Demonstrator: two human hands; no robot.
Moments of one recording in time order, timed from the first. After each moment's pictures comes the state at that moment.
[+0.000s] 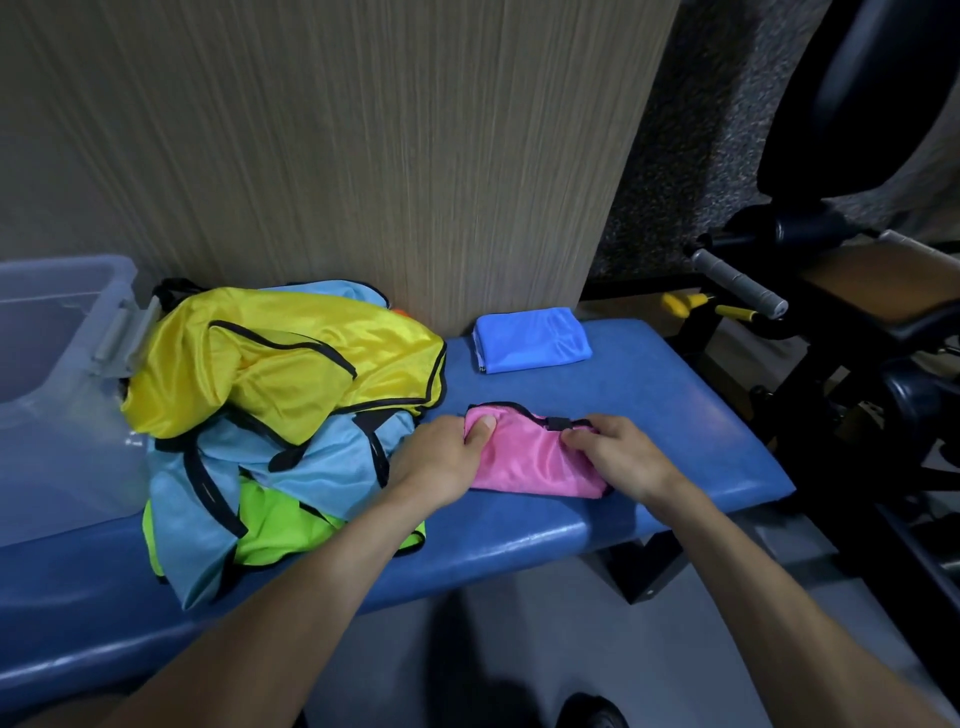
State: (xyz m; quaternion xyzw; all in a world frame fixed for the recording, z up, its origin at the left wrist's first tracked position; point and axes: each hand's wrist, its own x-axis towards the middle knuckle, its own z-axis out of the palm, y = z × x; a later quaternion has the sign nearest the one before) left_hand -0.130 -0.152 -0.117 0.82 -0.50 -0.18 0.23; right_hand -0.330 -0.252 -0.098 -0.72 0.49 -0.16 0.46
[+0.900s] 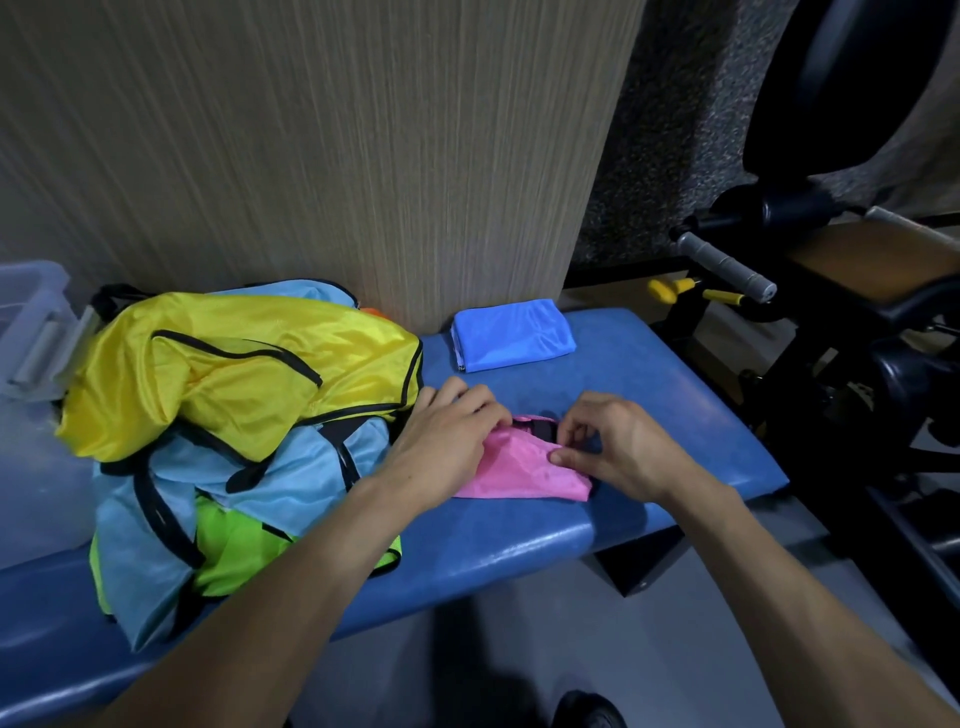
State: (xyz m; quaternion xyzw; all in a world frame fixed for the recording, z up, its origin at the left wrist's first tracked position) left_hand -0.129 -0.178 -0.119 0.65 -0.74 0.06 0.15; right_hand -0.353 -0.286 -0.105 -0.92 0.29 -0.16 0.20
